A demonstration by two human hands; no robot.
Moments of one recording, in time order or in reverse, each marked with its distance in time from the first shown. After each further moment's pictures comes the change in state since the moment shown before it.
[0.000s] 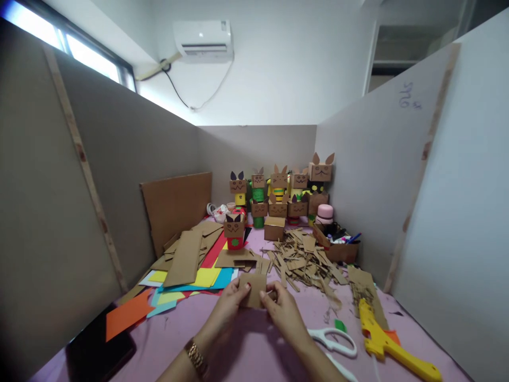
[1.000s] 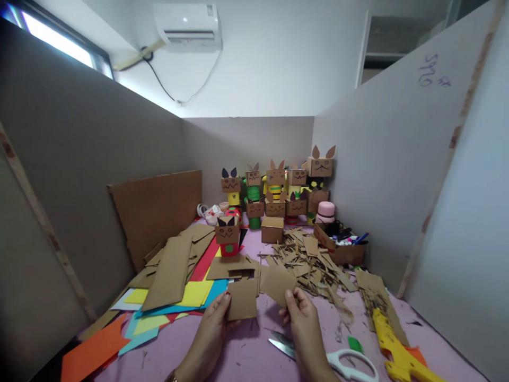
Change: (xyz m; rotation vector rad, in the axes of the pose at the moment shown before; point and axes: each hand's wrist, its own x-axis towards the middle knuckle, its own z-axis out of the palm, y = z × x) left_hand 0.024 -0.013 -0.043 0.021 0.197 -0.050; right_hand 0.023 0.026 -0.003 0.477 0.397 0.083
